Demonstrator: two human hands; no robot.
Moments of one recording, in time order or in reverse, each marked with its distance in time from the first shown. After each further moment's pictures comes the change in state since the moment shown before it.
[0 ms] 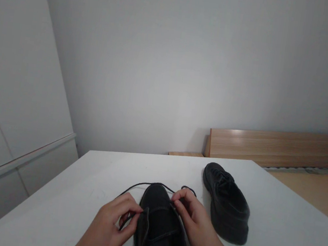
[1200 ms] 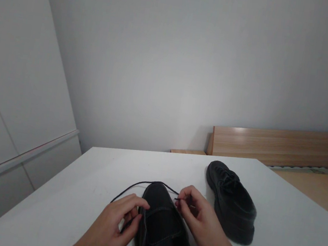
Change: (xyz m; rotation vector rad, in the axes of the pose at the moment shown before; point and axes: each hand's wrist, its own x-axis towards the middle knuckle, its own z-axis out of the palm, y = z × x) left_hand -0.003 0.005 -0.005 -0.050 -0.089 -0.044; right_hand 0.001 -0.007 -0.003 -0.082 0.015 0.010
